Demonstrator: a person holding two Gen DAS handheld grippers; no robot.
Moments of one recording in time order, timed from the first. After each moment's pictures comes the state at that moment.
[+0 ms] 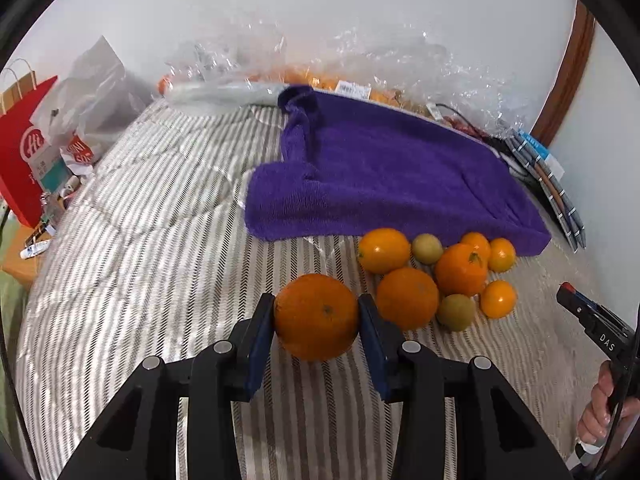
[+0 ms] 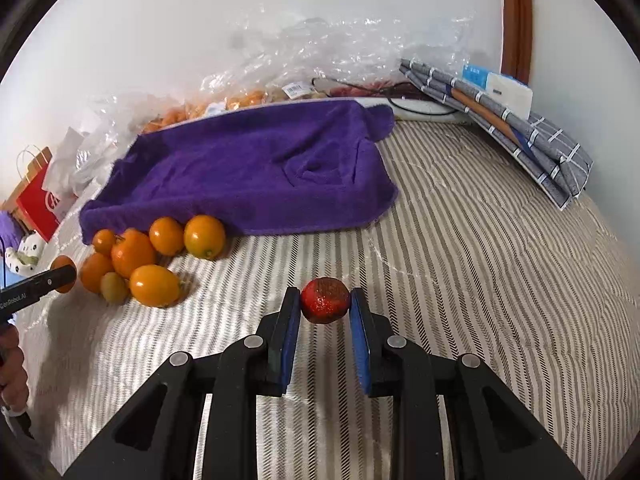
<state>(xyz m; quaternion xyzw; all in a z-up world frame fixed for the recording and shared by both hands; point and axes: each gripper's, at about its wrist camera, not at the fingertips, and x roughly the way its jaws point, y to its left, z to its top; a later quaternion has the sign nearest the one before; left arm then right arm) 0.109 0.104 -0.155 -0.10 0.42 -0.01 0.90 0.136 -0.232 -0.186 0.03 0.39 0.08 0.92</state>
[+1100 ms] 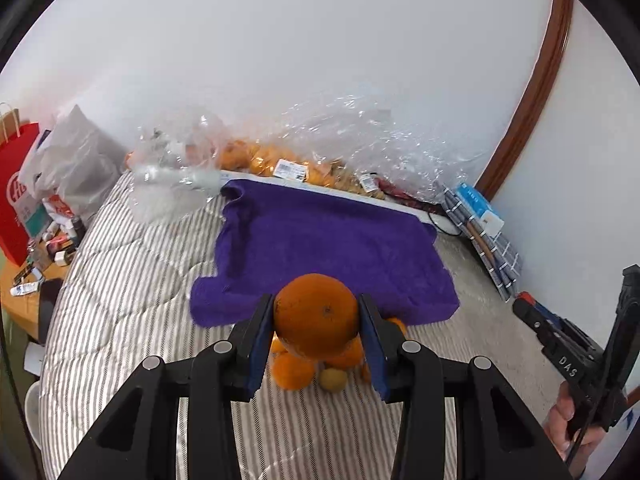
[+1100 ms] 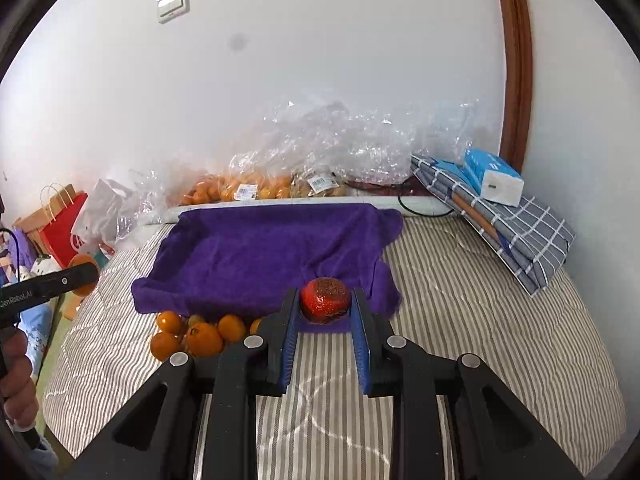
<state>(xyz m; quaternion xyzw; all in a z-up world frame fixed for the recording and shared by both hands) 0.114 0.075 -0.048 -0.13 0.37 -0.06 0.92 0.125 -0.219 -0.081 0.03 0.32 0.10 0.94</state>
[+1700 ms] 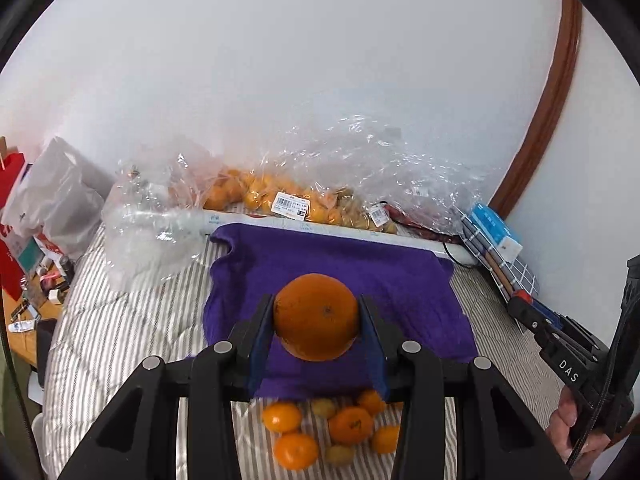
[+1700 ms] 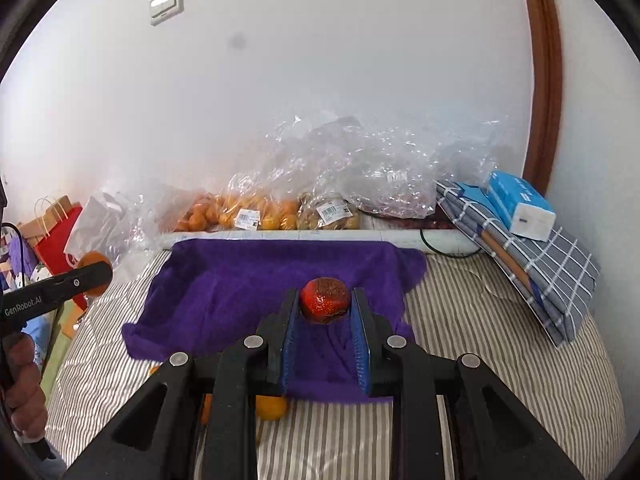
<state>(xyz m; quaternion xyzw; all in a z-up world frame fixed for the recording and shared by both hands) 0.190 0.071 -0.040 -0.11 0.35 -0.05 0.93 0.202 -0.199 -0.070 0.03 0.31 0.11 0.94</state>
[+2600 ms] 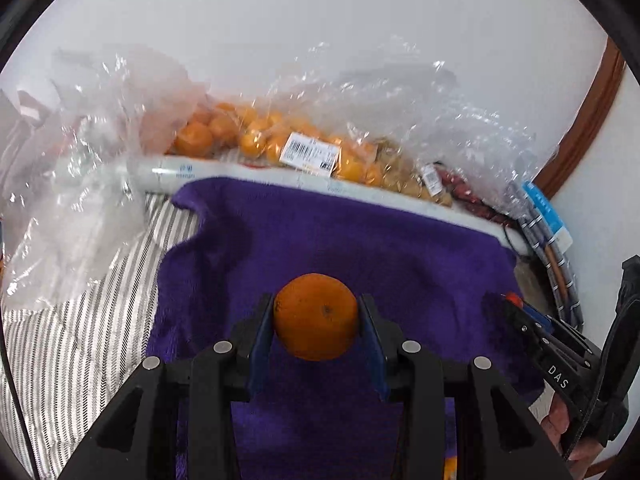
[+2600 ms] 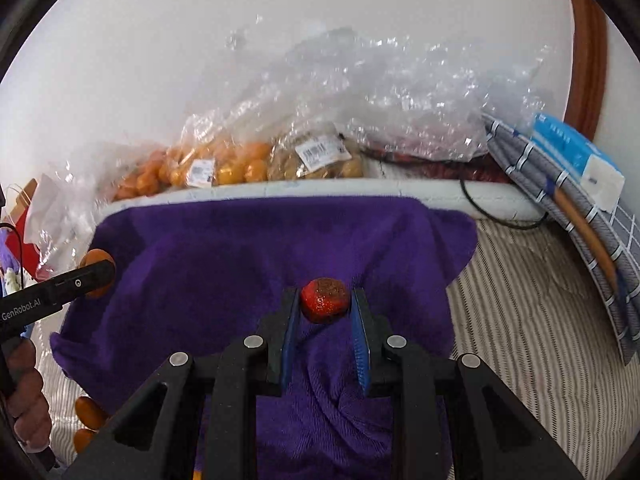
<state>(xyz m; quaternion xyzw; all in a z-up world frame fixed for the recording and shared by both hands) 0.295 0.071 -0.132 -0.13 0.43 -0.04 0.89 0.317 -0.185 -0.164 0.03 0.39 0.11 0.91</state>
